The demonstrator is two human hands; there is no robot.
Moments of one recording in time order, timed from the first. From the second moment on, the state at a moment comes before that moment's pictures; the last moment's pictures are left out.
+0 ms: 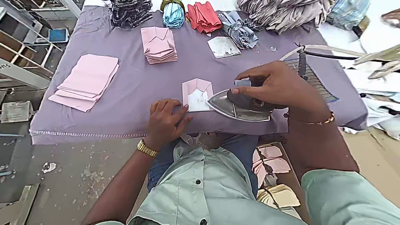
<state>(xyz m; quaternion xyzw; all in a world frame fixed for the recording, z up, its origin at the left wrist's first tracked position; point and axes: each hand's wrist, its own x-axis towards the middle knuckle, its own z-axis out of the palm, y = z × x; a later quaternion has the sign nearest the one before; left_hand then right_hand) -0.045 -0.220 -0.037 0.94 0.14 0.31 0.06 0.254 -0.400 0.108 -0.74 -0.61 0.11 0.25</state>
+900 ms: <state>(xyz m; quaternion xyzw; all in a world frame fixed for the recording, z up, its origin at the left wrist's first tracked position) -0.044 -0.211 -0.024 0.90 0.14 0.32 0.27 0.128 -0.385 -0.022 -0.68 -0.71 -0.11 0.14</state>
